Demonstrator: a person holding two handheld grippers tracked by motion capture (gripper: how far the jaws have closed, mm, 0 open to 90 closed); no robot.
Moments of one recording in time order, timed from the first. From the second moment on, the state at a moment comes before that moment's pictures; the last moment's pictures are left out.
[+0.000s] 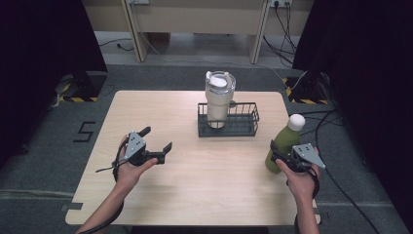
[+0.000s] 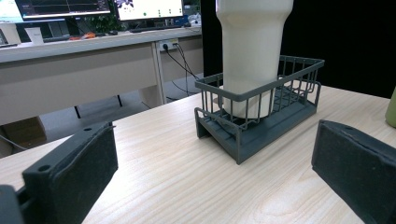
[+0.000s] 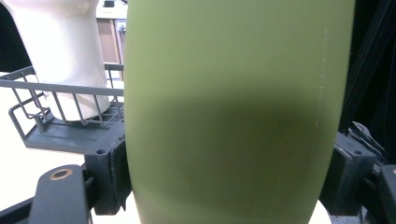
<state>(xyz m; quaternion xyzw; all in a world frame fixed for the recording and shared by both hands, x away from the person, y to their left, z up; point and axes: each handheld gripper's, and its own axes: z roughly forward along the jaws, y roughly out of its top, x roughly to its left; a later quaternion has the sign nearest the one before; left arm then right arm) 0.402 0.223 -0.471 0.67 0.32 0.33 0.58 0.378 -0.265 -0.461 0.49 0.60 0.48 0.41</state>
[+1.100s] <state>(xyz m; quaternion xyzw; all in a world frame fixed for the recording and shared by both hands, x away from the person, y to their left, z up) 0.404 0.225 -0.472 0.67 0.33 0.33 0.58 0.386 -0.251 -0.420 0.46 0.59 0.51 0.43</state>
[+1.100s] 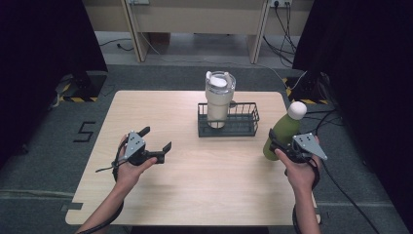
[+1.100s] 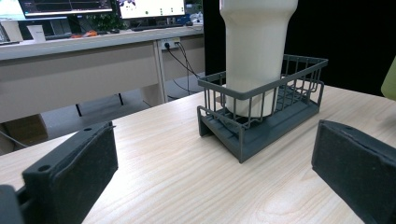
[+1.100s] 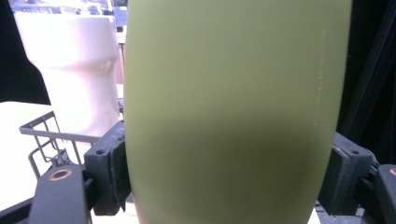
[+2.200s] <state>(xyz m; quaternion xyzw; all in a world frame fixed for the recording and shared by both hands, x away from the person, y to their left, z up) 0.404 0.226 -0.473 0.67 0.33 0.33 0.58 0.415 -0.221 -0.383 0.44 0.58 0.53 0.43</state>
